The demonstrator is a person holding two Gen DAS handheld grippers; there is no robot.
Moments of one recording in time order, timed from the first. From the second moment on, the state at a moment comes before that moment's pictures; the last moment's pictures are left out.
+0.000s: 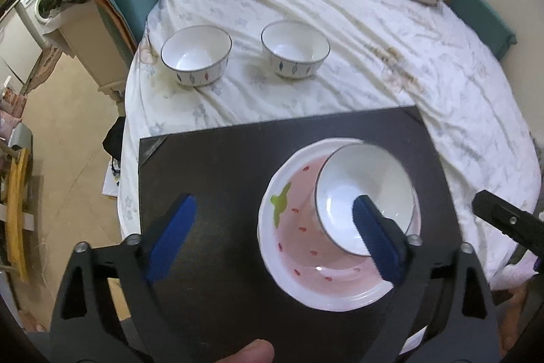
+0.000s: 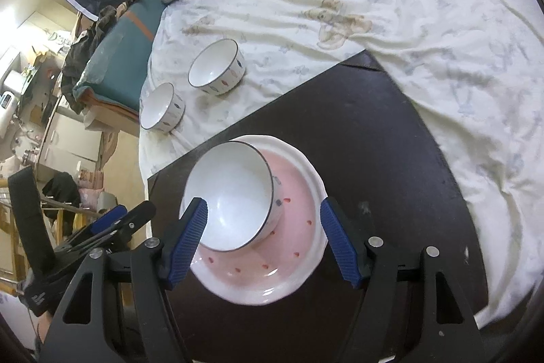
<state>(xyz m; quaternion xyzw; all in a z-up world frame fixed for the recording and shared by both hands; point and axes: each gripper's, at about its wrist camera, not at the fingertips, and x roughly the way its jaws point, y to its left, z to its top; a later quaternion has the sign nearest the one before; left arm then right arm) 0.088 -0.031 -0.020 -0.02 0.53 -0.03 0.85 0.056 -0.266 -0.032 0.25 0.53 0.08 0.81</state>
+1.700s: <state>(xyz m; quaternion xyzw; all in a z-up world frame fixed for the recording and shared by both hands) 0.314 0.009 -0.098 -0.10 0.56 0.01 0.82 0.322 -0.241 -0.115 0.27 0.60 0.11 0.74</state>
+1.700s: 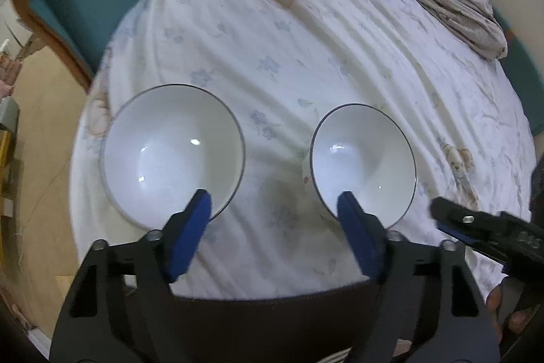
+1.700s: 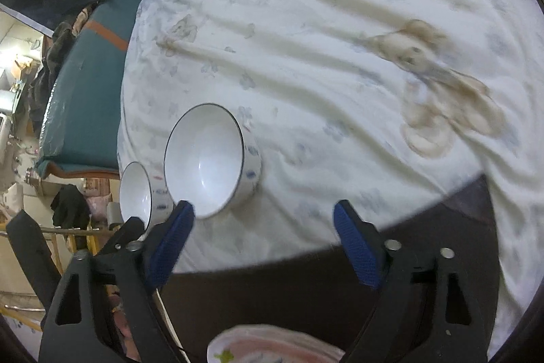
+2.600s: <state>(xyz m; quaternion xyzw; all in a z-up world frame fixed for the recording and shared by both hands) 0.304 -0.035 -0.109 -0.06 0.60 -0.05 0.80 0.335 -0.206 -0.143 0.21 0.62 0.14 0.74</state>
